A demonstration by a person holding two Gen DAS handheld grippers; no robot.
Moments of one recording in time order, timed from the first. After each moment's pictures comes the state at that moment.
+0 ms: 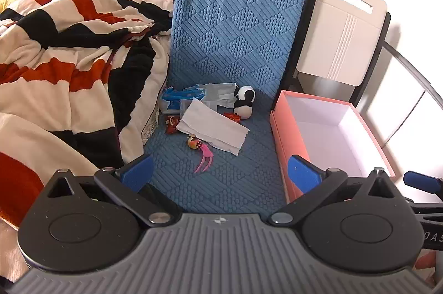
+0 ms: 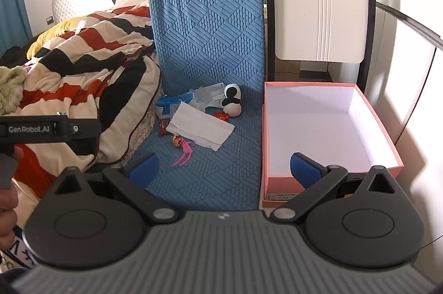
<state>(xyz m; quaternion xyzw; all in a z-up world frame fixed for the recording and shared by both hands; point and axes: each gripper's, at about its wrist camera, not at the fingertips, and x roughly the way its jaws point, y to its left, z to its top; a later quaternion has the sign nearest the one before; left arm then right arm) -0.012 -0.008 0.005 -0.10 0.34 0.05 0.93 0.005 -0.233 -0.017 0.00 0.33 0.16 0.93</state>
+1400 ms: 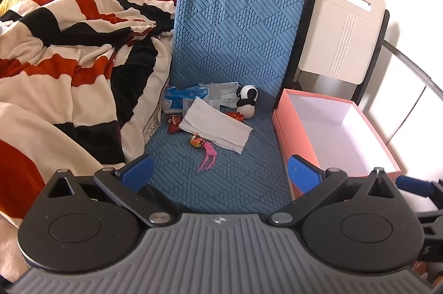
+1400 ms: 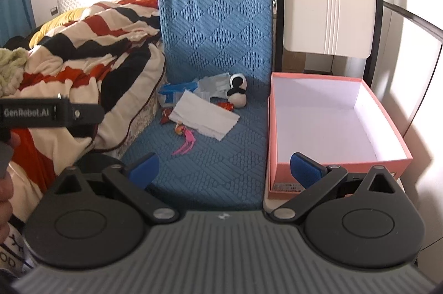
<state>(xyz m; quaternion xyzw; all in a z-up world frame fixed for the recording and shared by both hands) -0.022 -0.009 -0.020 -0.10 0.33 0.05 0.94 -0.009 -0.221 -0.047 -0.01 0.33 0.17 0.93</state>
